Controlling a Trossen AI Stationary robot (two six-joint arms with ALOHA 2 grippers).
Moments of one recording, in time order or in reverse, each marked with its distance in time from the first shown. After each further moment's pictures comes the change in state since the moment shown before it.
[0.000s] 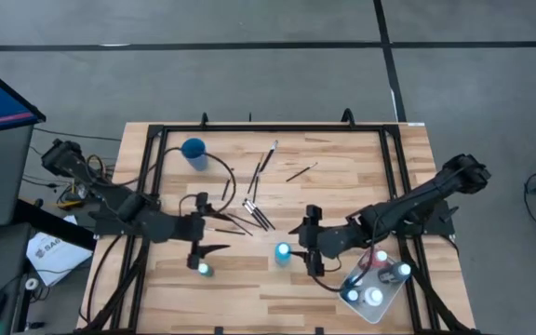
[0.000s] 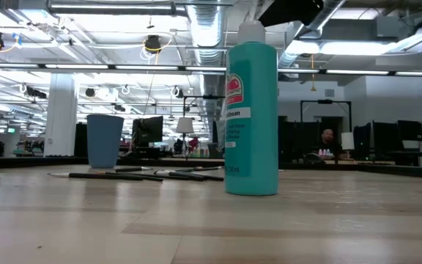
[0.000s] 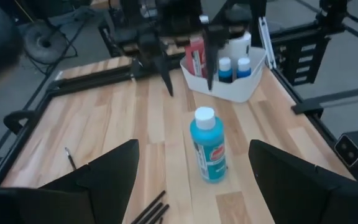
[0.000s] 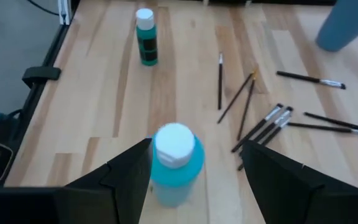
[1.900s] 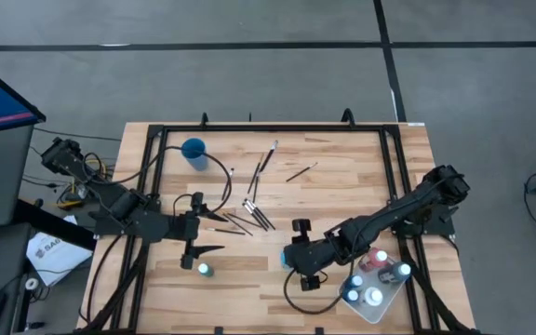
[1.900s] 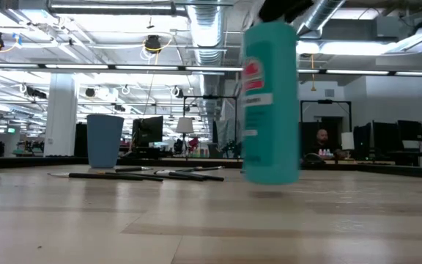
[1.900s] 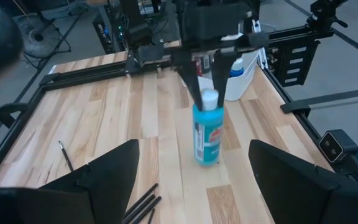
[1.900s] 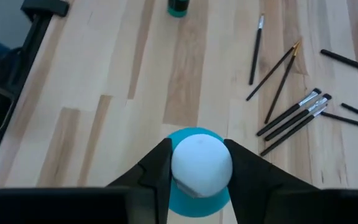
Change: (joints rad) left arm -0.030 -0.041 0.000 -0.058 0.000 -0.052; right arm 0.029 0.214 0.260 -0.269 -0.078 -0.067
